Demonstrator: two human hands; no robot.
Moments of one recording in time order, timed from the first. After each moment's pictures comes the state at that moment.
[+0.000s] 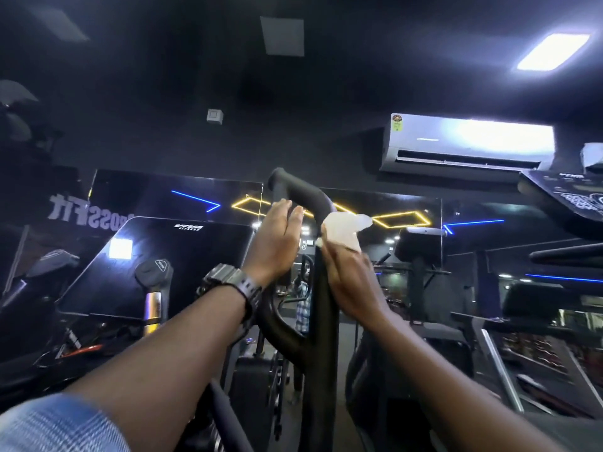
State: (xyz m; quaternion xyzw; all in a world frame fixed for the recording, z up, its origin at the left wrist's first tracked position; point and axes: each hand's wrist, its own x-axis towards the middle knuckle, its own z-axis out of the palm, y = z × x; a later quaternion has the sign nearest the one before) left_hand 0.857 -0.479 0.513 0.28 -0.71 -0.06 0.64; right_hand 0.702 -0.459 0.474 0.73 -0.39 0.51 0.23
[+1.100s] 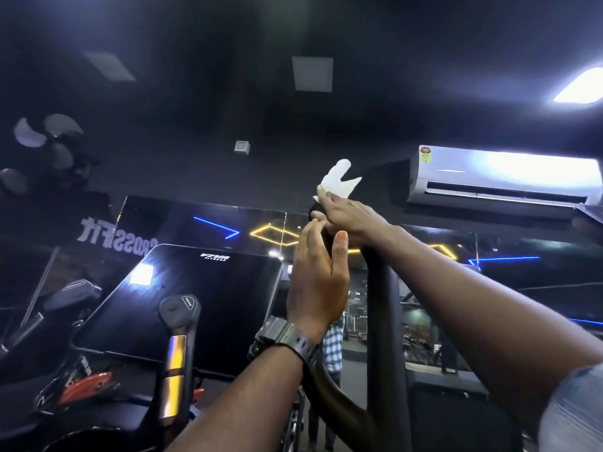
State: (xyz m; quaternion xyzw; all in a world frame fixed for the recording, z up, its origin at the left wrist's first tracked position) left_hand 0.853 -0.517 0.516 0.19 -0.62 0.00 0.76; right_hand 0.765 -0.530 0.648 0.75 -0.48 0.21 0.41
